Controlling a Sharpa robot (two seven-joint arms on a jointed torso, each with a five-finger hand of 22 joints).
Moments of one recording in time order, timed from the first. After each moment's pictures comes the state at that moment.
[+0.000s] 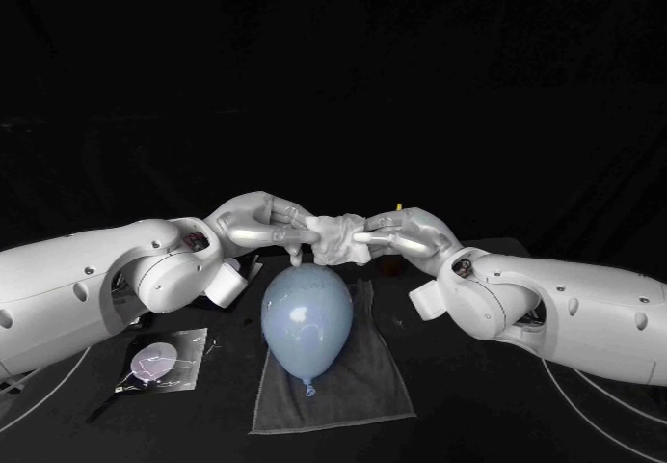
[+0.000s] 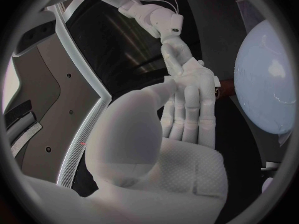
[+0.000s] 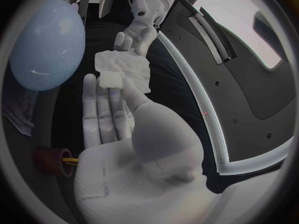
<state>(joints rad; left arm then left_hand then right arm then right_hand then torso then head) 1.35 -0.87 -0.06 1.60 -0.33 -0.04 0.11 1.46 -0.11 0.58 -0.01 0.04 0.95 0.14 0.41 0.49 0.85 0.08 0.81 0.41 0.86 0.02 1.16 0.64 0.16 0.93 0.11 0.90 0.58 1.24 -0.84 -0.12 1.64 -0.16 -0.38 0.36 1.47 0.20 0.06 -0.25 0.04 1.06 0.15 0.26 0.36 1.29 0.11 0.16 0.07 1.10 0.07 0.23 0.35 0.12 0.91 0.11 0.47 0.52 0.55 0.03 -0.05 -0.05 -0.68</state>
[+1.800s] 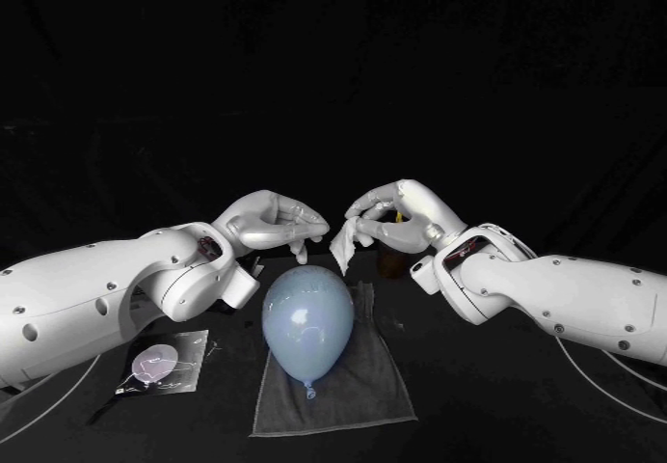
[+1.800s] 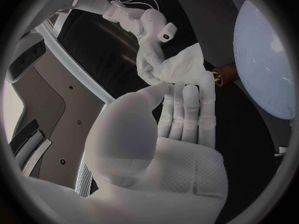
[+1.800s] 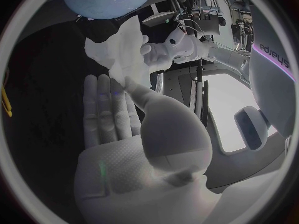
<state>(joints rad) 1.32 -0.83 -0.06 1.60 -0.46 -0.21 0.17 1.37 -0.12 0.51 0.05 0.05 0.98 0.12 0.33 0.45 0.94 0.06 0.74 0.29 0.95 0.01 1.20 0.64 0.17 1.00 0.11 0.85 0.52 1.29 -0.80 -0.12 1.60 -0.93 -0.69 0.37 1.33 0.04 0.45 -0.24 0.04 1.08 0.14 0.29 0.36 1.34 0.08 0.16 0.08 1.14 0.05 0.20 0.37 0.14 0.87 0.13 0.58 0.61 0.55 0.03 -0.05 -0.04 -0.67</state>
